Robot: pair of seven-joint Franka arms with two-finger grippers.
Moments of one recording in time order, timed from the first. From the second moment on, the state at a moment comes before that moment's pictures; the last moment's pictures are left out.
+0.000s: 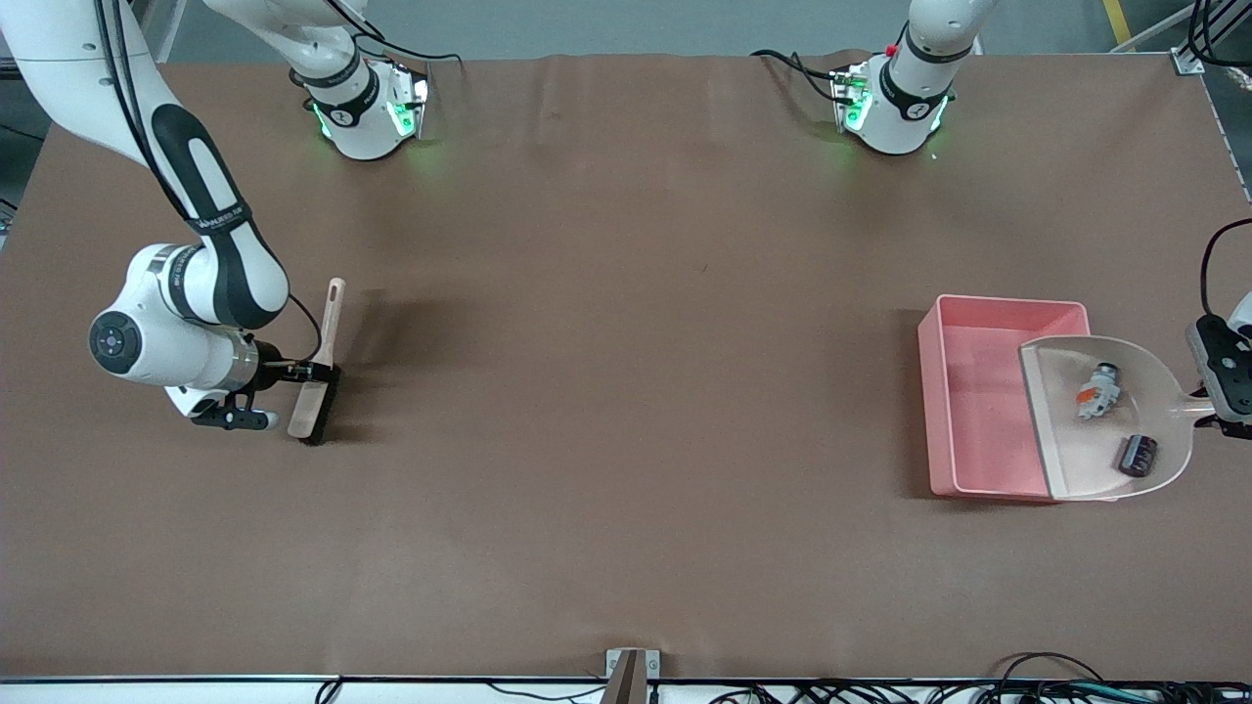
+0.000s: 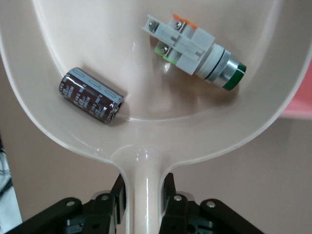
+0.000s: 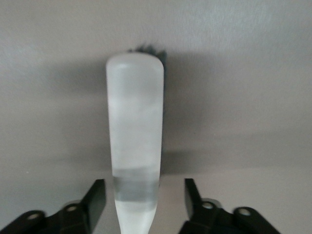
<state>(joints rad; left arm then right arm) 0.90 0.48 -0.68 -1.66 0.52 2.13 1.64 -0.12 0.42 0.06 -2.03 0.09 2.26 -0.04</state>
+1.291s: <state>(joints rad) 0.78 0.52 -0.70 -1.66 1.04 2.01 1.48 -0.15 -0.08 0.08 -1.88 0.09 1.82 -0.05</state>
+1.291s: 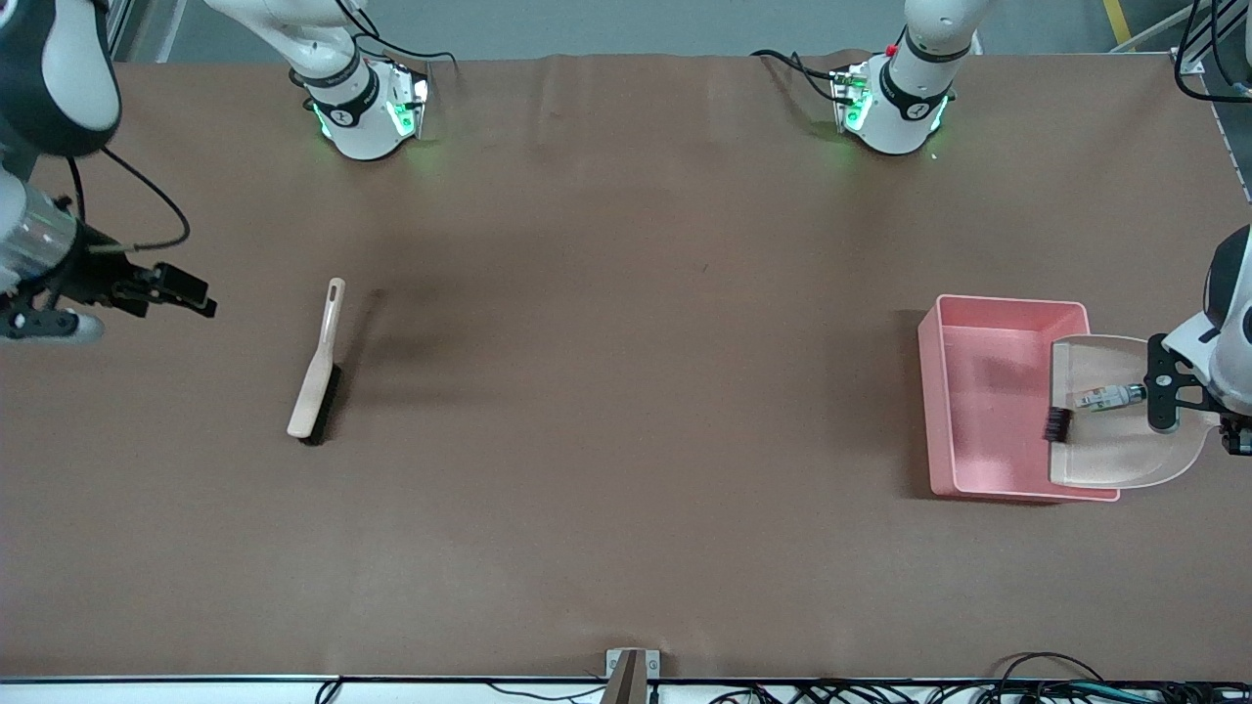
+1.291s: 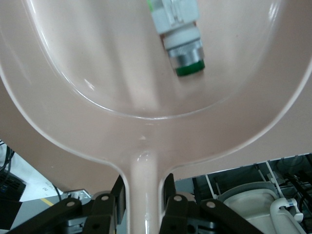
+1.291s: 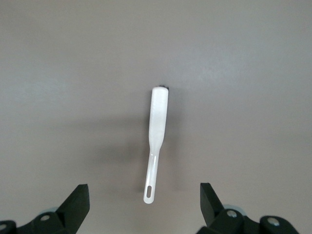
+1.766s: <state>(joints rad) 0.73 0.52 -0.70 -1.65 1.09 2.01 1.48 -0.15 -0.12 0.08 -1.74 0.09 1.67 -0.05</state>
